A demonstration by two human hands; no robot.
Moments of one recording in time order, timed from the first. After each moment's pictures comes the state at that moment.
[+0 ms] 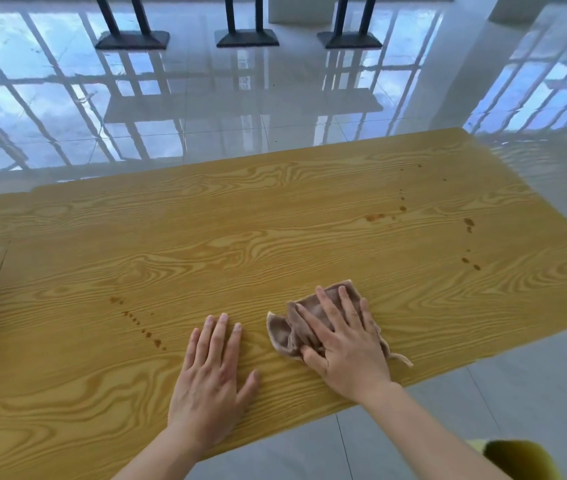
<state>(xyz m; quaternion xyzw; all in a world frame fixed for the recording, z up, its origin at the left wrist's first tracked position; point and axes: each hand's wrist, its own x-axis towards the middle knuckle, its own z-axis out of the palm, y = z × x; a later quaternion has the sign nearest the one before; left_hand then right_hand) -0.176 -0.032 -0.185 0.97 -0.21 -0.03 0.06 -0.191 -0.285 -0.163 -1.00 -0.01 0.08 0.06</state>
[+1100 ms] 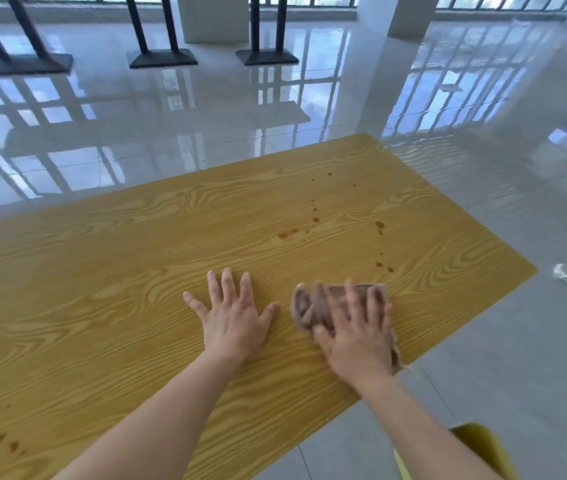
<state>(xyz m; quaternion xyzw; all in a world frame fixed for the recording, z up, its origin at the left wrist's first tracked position) -0.064 -0.249 -0.163 0.97 -0.17 -0.12 0.09 -0.190 -0.422 -0.168 -0.97 0.24 0.06 0.07</state>
